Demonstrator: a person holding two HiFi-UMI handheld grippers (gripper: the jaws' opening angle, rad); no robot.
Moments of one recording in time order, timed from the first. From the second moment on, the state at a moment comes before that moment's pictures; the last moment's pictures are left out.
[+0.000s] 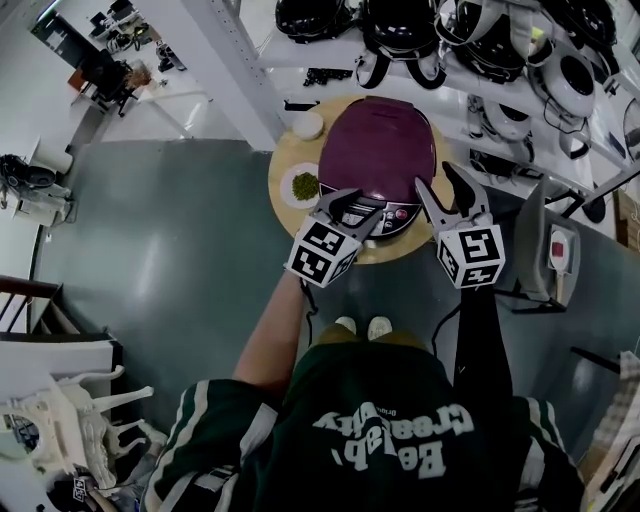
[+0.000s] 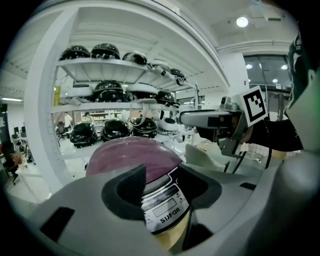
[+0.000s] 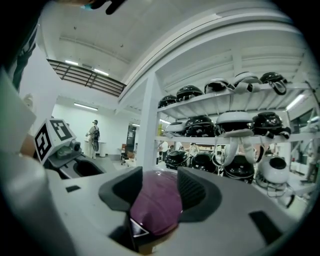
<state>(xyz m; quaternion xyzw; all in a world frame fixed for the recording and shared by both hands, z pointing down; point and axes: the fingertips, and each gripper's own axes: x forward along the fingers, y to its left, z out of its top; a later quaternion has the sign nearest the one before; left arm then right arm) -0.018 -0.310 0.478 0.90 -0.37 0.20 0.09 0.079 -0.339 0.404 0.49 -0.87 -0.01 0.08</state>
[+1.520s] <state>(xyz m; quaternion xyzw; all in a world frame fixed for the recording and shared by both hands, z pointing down) -0.002 -0.315 0.517 0.87 -0.39 0.26 0.15 0.088 -0.347 0.418 0.47 -0.88 0.00 0.08</state>
